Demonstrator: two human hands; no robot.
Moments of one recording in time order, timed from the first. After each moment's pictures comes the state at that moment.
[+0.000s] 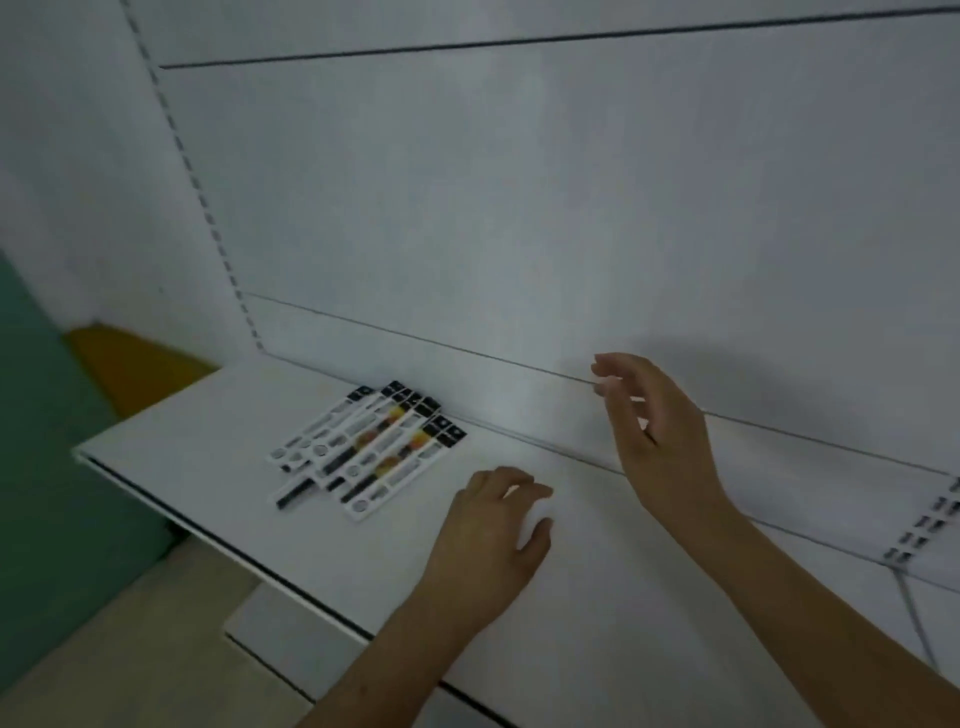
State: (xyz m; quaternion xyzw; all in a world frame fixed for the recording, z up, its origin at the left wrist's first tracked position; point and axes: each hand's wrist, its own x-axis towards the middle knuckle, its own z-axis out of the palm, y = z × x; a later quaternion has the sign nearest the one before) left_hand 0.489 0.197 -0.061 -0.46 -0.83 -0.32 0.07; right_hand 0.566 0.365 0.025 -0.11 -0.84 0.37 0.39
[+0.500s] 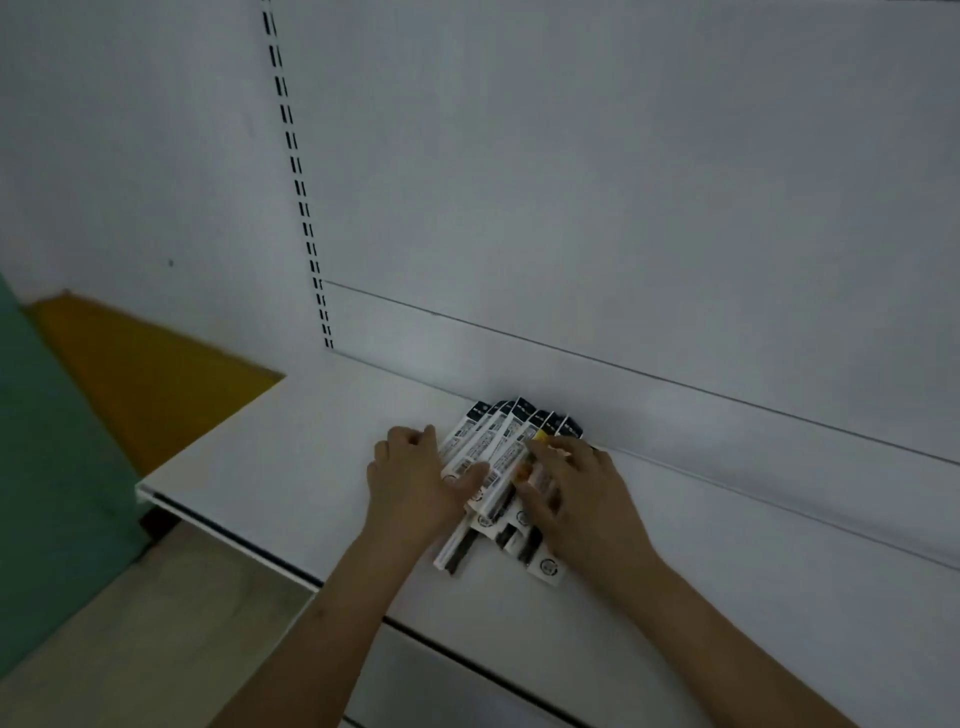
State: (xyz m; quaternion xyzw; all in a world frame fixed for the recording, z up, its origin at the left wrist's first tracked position) left_hand 0.258 0.062 -0.061 -0.24 -0.94 -0.23 -0.03; right_hand 0.388 0.210 -0.063 -0.18 -0.96 0.16 0.16
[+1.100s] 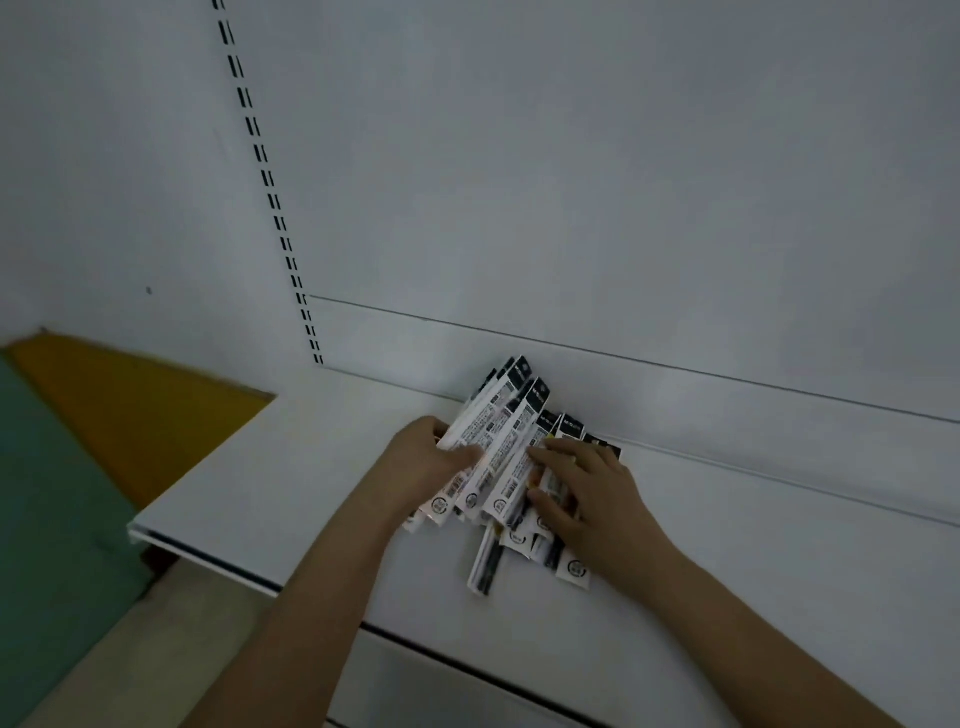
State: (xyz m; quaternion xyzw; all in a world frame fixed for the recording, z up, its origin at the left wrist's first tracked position) left_hand 0.230 0.064 -0.028 -0.26 -0.84 -0.43 -0.21; right_hand 0.386 0.219 -0.077 -0.16 -0.96 0.16 0.17
